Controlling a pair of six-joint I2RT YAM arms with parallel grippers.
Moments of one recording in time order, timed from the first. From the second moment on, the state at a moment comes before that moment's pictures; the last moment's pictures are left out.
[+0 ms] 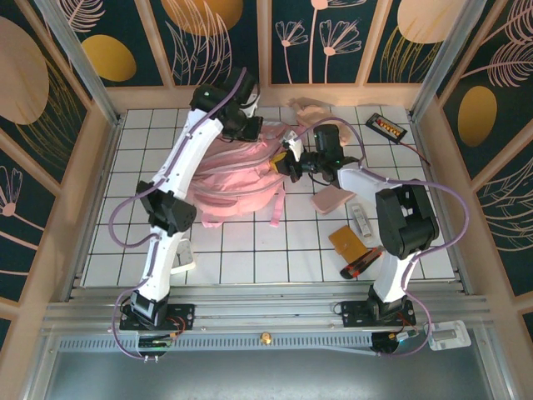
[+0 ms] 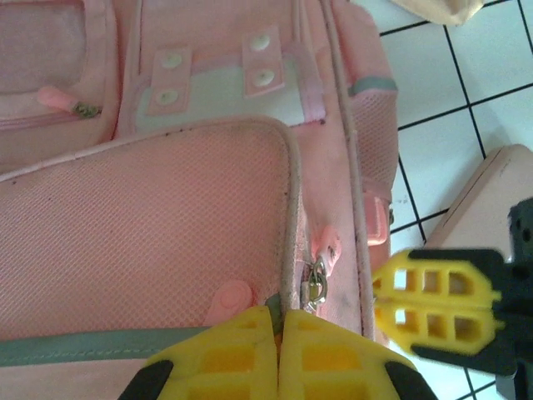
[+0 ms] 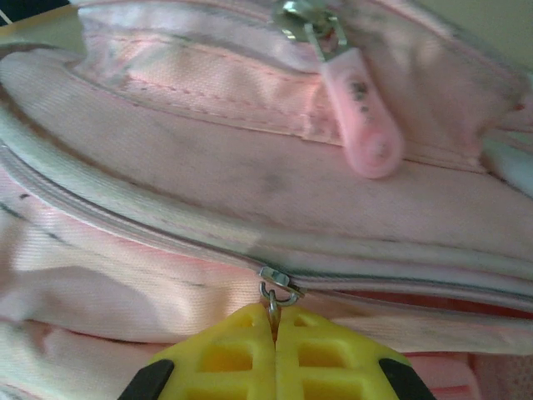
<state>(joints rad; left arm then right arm) -0.52 2.32 2.73 -1.46 0.09 -0.30 0.40 1.82 1.19 0.06 -0.80 -0.27</state>
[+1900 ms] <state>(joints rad) -0.64 2.45 2.51 -1.43 -0.07 -0.36 0.40 1.90 1.24 -0.30 -0.78 0.10</state>
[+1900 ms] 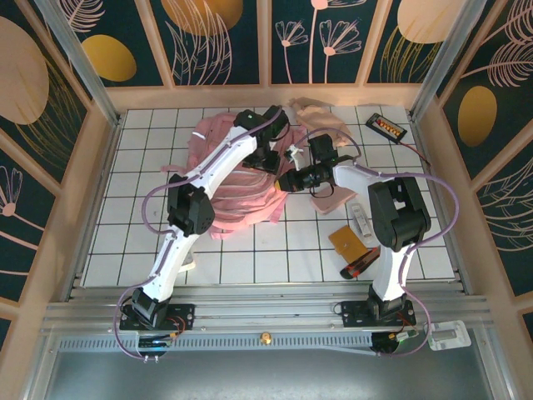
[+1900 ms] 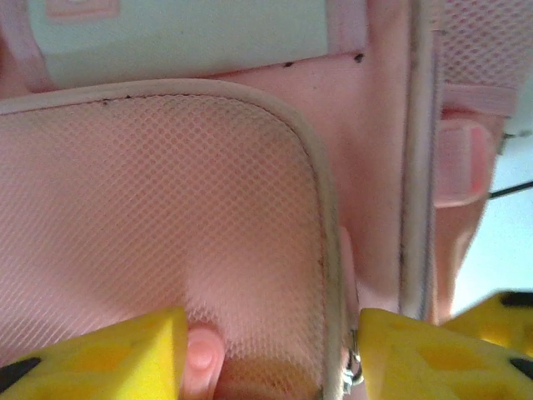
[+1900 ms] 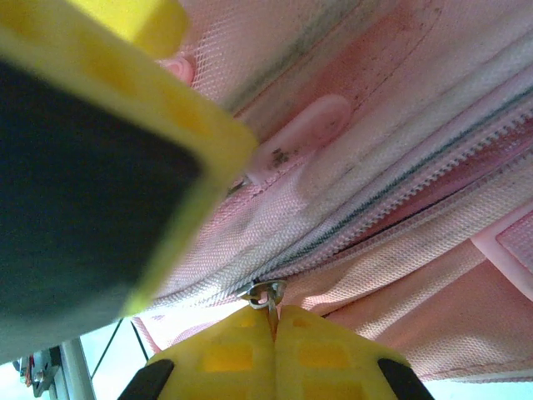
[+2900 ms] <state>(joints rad) -0.51 2.65 2.97 -1.37 0.20 -0.63 0.43 1.84 1.24 -0.24 -0.76 0.20</state>
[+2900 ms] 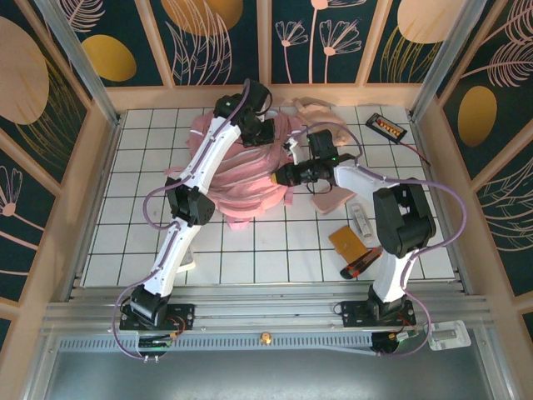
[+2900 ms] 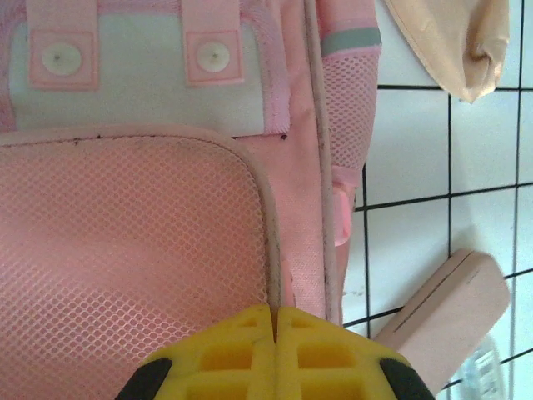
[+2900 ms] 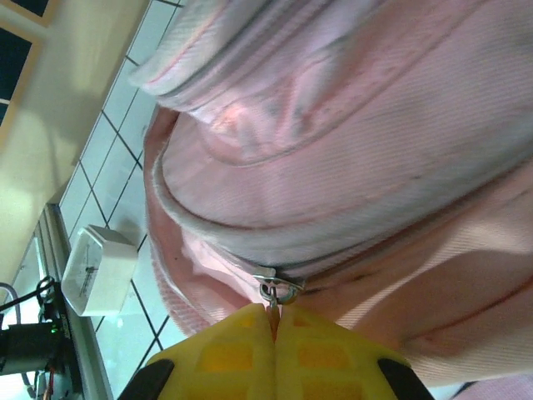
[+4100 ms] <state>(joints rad) -0.50 2.63 2.96 -1.41 0.04 -0.48 0.49 1.86 1.15 0.05 -0.63 0.58</state>
